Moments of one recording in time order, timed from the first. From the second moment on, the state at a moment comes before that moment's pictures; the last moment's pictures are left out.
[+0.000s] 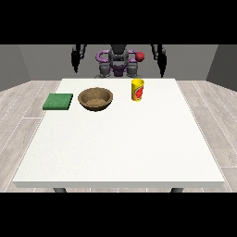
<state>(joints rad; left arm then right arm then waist) 0.01 0.11 0.00 -1.55 0.01 0.01 0.04 -0.03 -0.10 0.00 -1.58 0.00 0.01 -0.03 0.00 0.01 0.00</state>
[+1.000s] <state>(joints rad) -0.08 0.13 0.13 -1.71 0.17 -0.03 0.04 -0.02 -0.23 -0.21 -1.66 -0.23 0.19 0.02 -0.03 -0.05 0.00</state>
